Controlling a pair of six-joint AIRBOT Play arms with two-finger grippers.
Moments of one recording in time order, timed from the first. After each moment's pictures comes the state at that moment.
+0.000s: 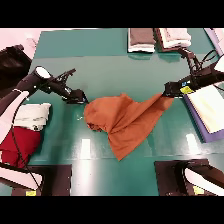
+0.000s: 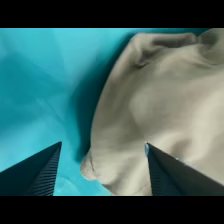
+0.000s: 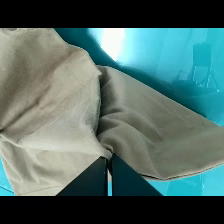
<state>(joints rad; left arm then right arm) -0.11 -1.65 1.29 0.87 -1.25 -1.23 0.04 -1.10 1.21 -1.20 1.41 1.52</state>
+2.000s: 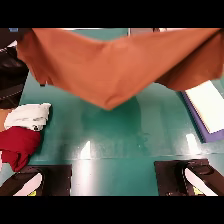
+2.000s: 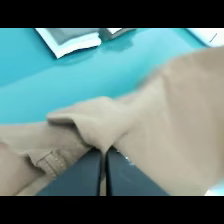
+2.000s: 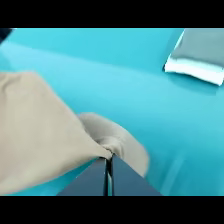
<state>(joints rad) 0.03 -0.97 1.66 0.79 -1.27 -1.21 0.04 -0.84 1.76 -1.21 1.44 1.54</state>
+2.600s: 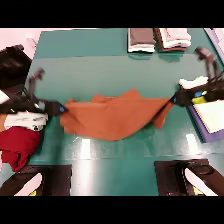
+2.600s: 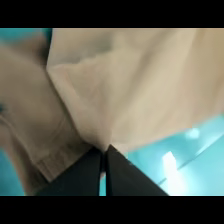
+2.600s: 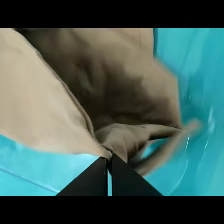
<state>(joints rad) 0.03 -0.94 0.74 0.86 -1.20 -1.12 0.04 -0.84 1.03 -1.21 1.42 1.55</state>
